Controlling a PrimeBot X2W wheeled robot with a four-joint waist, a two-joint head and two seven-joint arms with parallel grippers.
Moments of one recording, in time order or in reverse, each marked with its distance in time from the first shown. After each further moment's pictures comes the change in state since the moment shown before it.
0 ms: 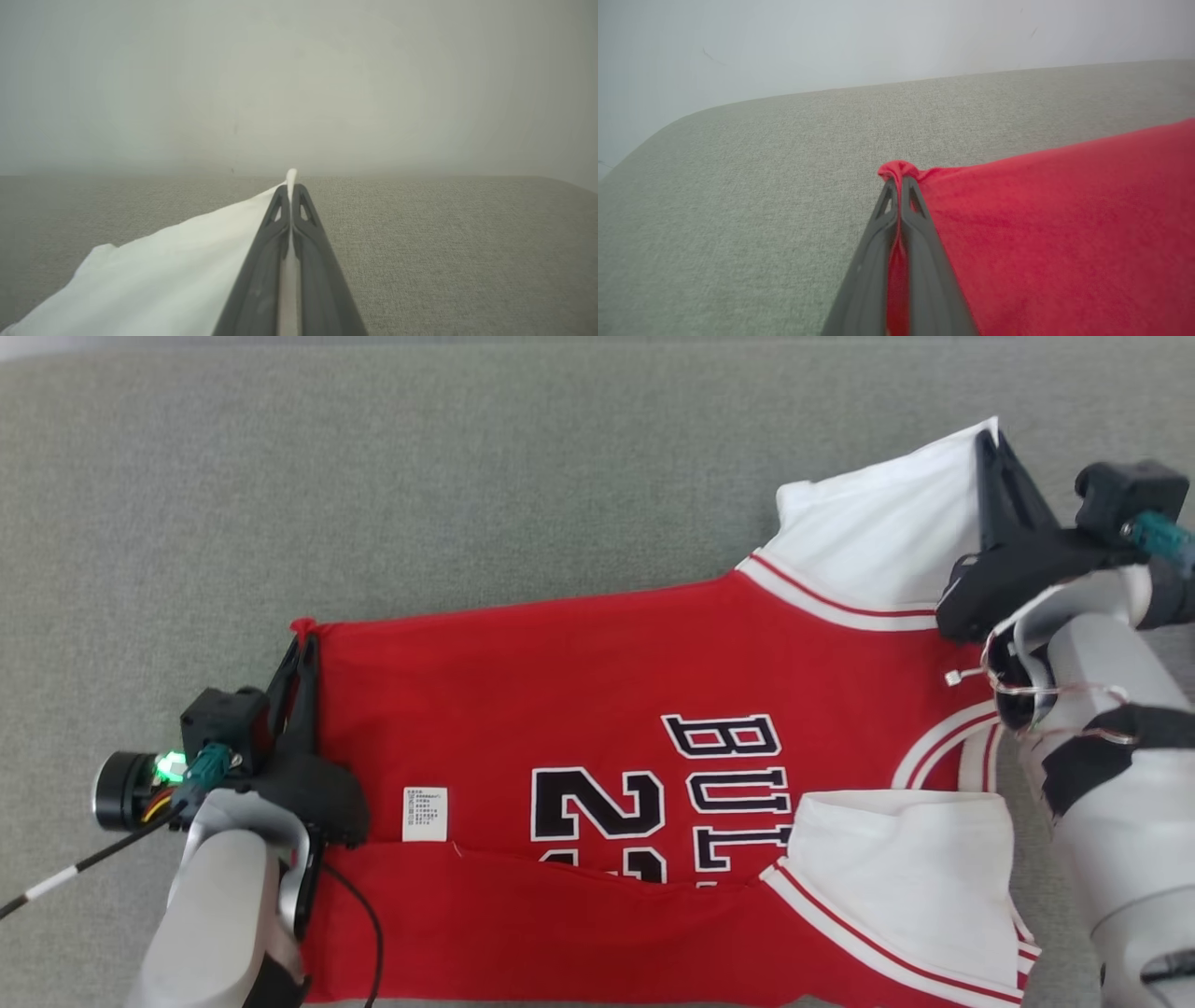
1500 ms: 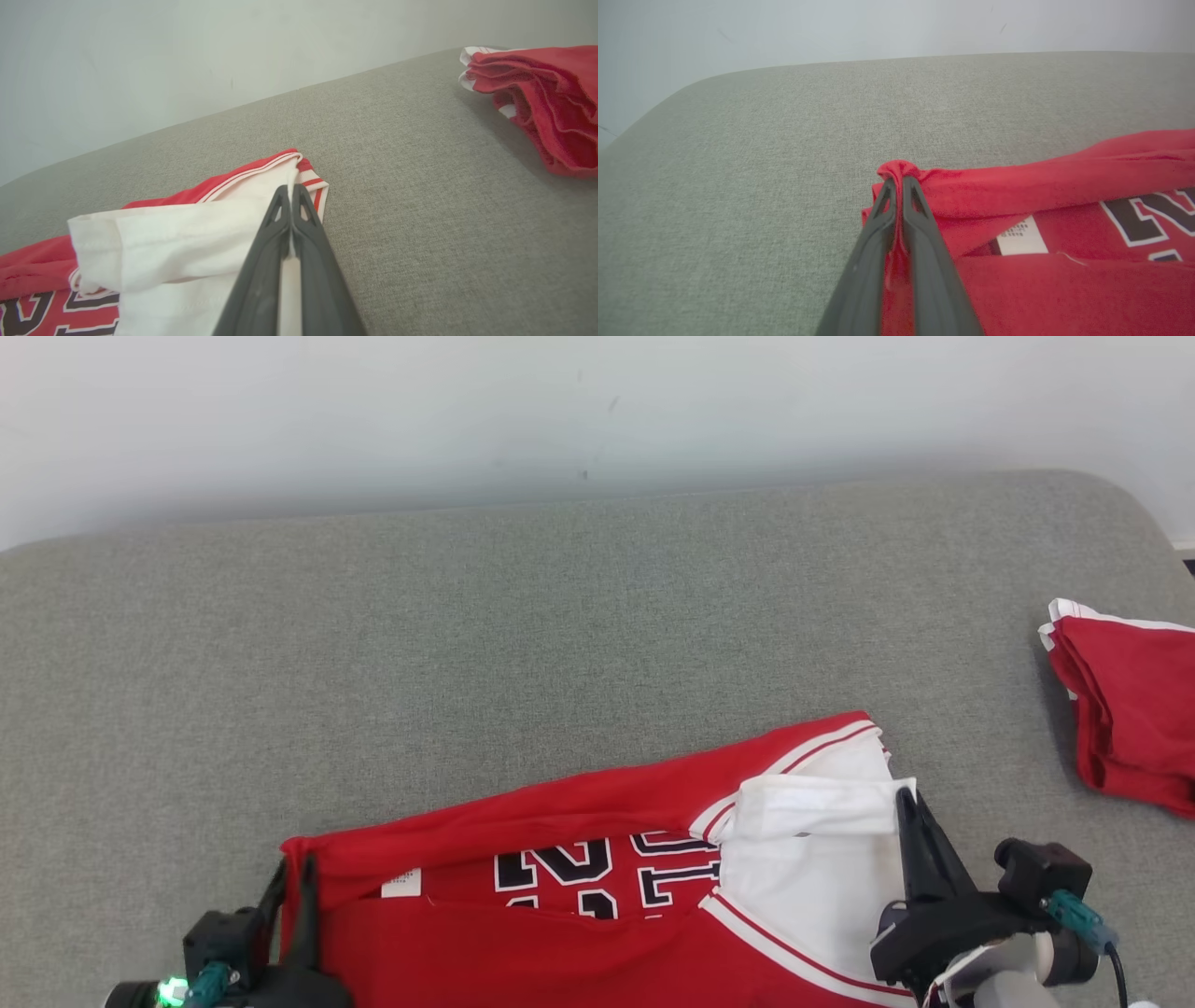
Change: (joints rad) left arm 0.395 -0.016 0.091 -0.147 0.020 -0.016 0.000; right arm 0.736 0.172 -0.127 -0.458 0.062 0.000 -0.002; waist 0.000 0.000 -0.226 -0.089
